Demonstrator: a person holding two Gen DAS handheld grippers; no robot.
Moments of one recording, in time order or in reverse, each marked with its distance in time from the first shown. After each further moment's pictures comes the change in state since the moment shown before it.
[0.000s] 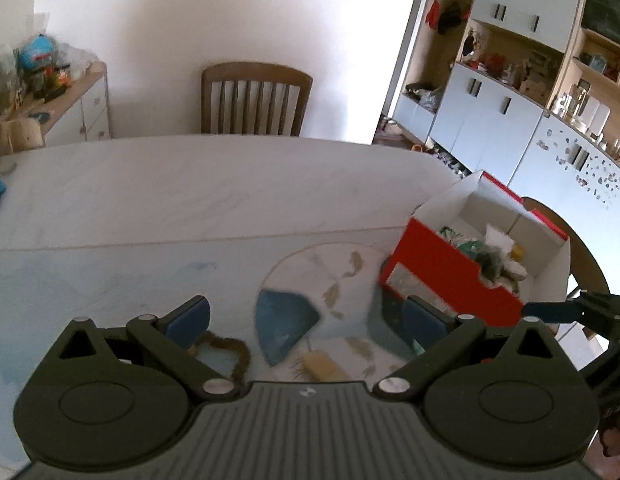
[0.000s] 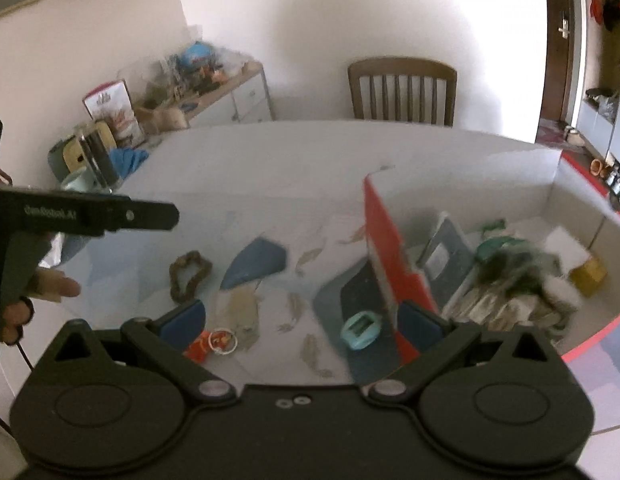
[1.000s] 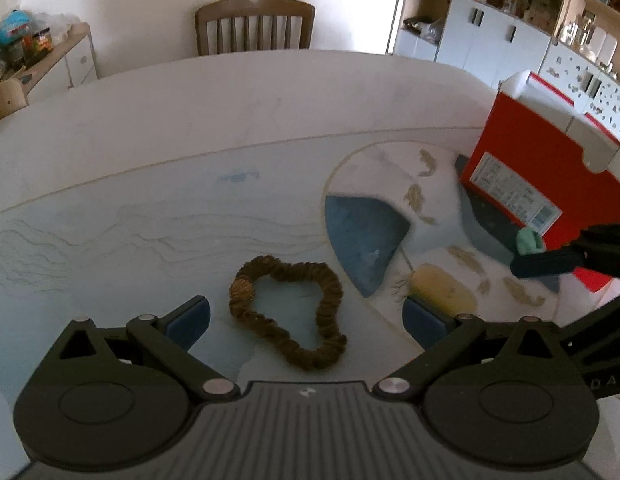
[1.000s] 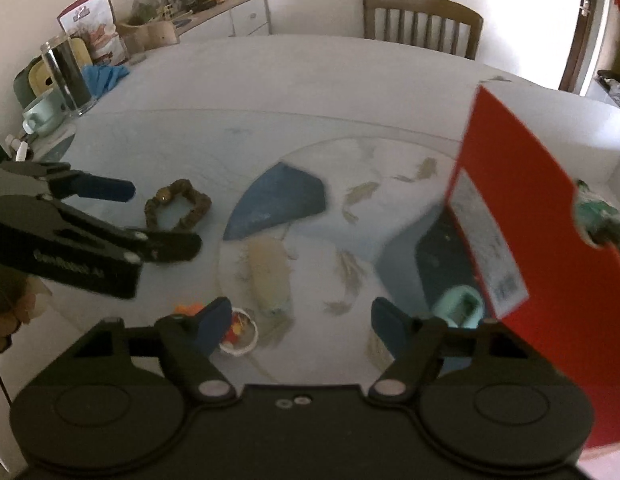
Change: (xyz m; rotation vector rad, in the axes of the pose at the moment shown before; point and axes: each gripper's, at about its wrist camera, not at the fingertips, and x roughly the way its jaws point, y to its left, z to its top) left arm 0.084 0.056 -0.050 0.116 0.168 0.034; right arm 0.113 0.051 -0.010 -0.058 0.193 -0.062
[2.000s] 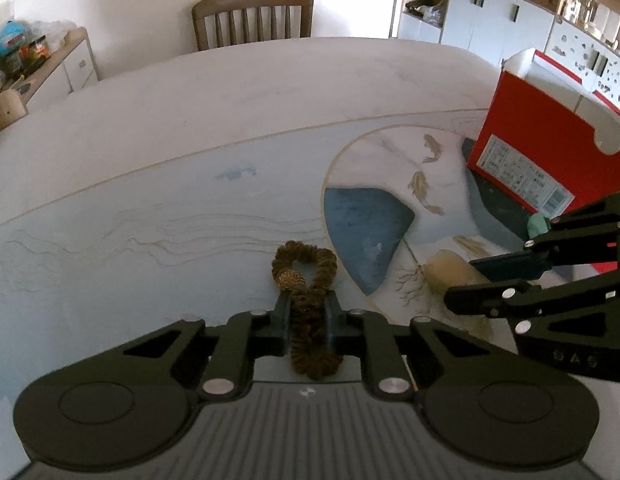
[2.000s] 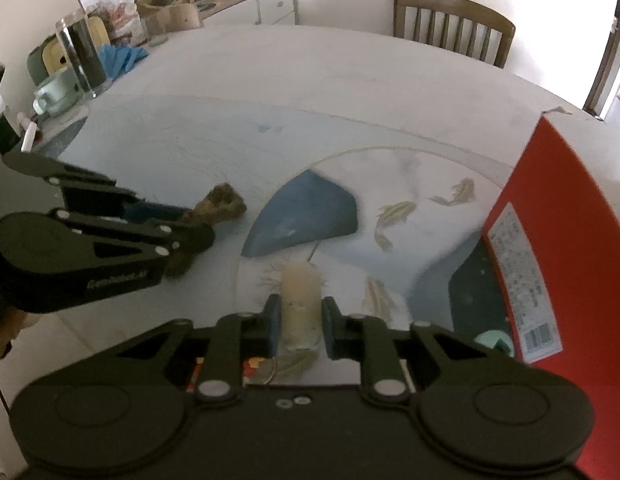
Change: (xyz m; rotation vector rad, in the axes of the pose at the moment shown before) left arm 0.004 -0.011 0.004 0.036 0.027 0.040; right arm 0.015 0.011 0.018 -0.067 0.027 0.030
